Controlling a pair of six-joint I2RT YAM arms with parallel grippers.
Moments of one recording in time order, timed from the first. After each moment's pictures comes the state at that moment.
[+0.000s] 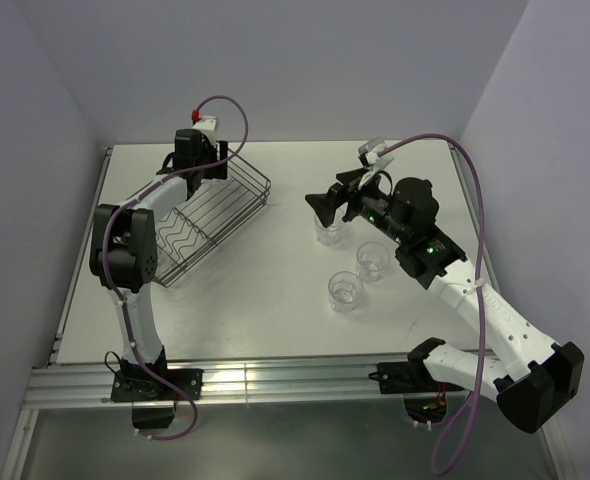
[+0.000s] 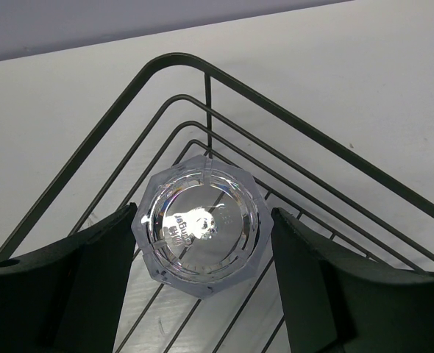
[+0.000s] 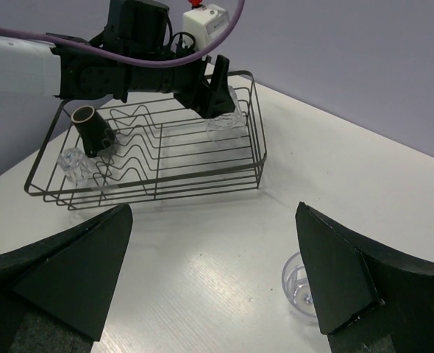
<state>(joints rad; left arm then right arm) -0.19 2.03 1.51 0.03 -0.01 0.00 0.53 1.04 0.98 0.04 -0.20 0.12</state>
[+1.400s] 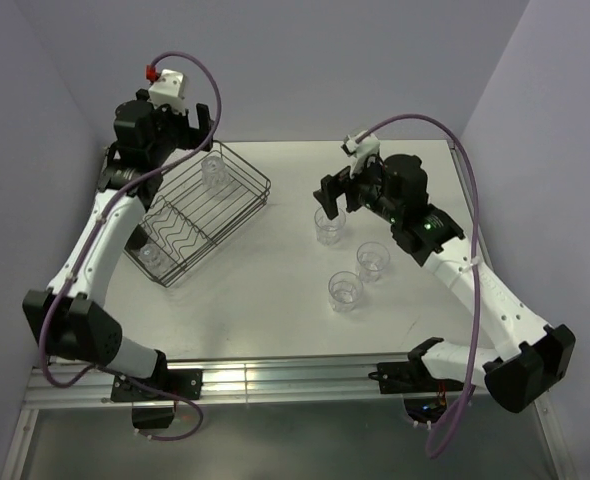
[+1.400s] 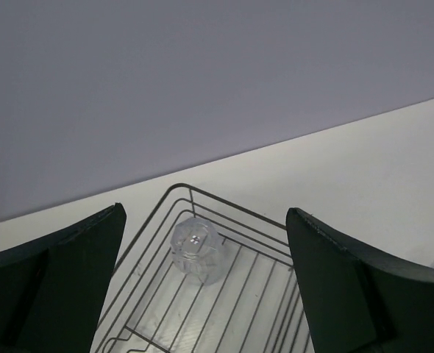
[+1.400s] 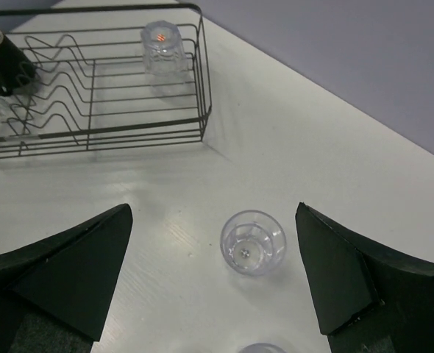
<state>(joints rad) -0.20 1.52 1.53 -0.12 0.08 0.05 0.50 1.13 1.13 -0.21 -0.15 -0.08</state>
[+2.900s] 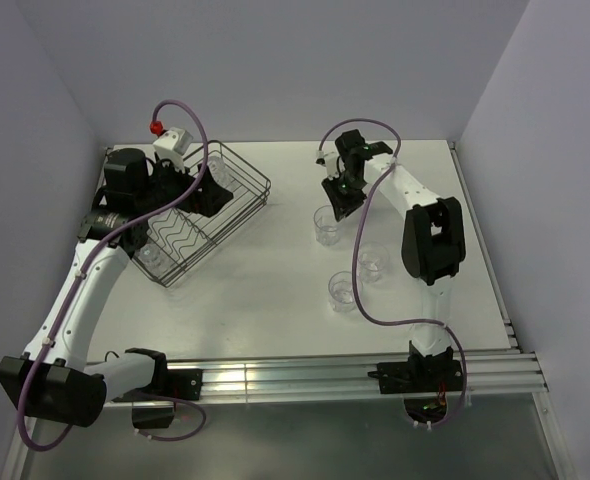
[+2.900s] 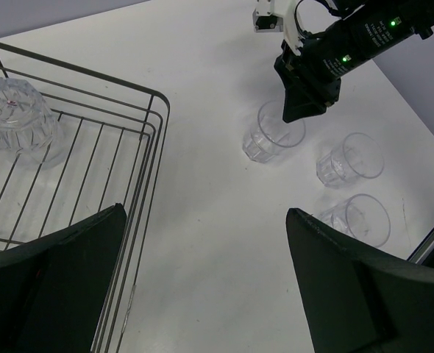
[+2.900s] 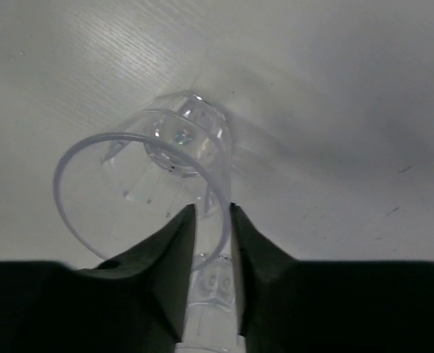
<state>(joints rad) -0.20 1.16 1.21 -0.41 0.50 -0.12 0.31 2.07 1.80 -0.99 -0.18 -0.20</state>
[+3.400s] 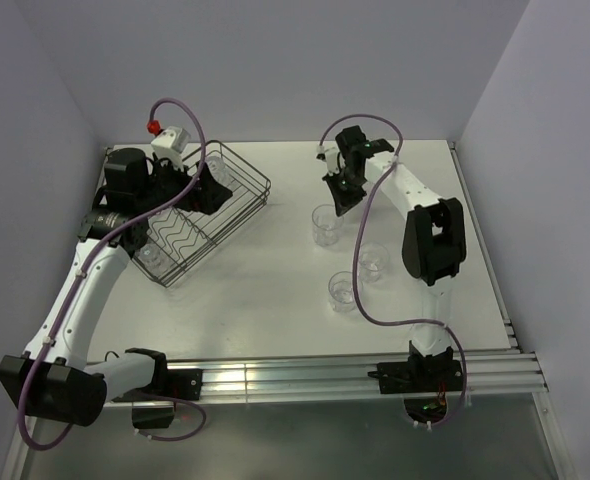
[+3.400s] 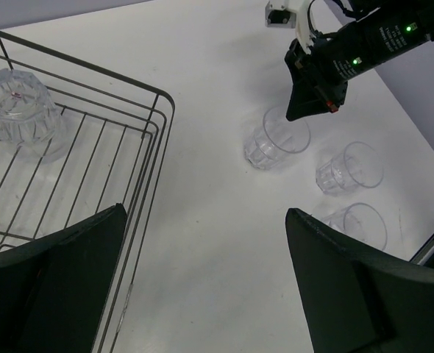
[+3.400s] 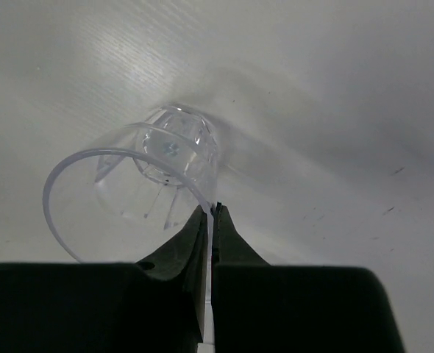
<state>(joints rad) -0.20 1.16 1.21 -0.40 0.47 -0.16 0.31 2.07 1.82 -0.99 -0.18 -0.18</state>
